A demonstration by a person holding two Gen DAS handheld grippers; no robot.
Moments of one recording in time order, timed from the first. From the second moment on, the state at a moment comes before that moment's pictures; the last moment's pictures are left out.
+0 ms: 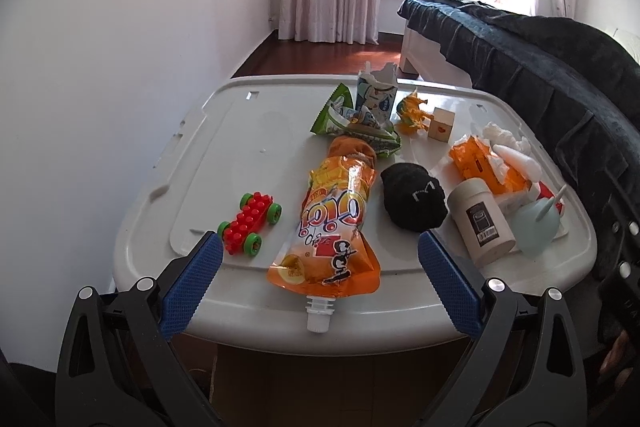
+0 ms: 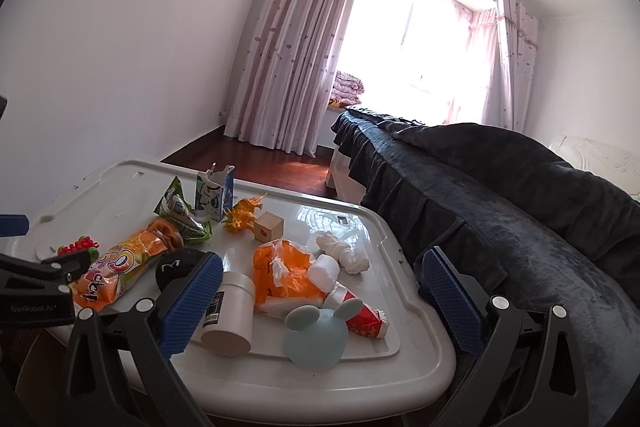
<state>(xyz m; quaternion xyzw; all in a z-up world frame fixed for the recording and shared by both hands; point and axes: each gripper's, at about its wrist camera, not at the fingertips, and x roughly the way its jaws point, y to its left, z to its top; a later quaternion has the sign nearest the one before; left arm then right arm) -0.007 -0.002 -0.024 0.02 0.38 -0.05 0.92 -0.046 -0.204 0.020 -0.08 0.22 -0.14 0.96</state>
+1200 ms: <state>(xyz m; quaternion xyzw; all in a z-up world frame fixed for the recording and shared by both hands) 0.038 0.005 -0.087 -0.01 0.41 -0.08 0.91 -0.047 -0.220 0.021 -0.05 0.23 -0.13 0.96</state>
